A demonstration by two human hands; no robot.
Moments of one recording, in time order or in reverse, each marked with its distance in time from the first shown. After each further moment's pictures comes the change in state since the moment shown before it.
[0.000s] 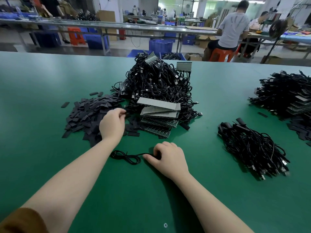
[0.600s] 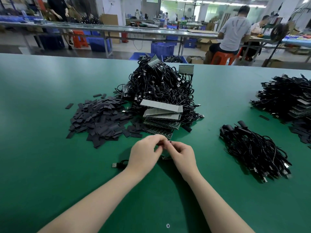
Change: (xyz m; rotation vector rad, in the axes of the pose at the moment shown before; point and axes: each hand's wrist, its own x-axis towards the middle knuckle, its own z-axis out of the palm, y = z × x) left_hand -0.109 0.062 -0.006 -0.287 -0.236 0.332; right_hand -0.007 0.004 -0.023 0.888 0.161 0.241
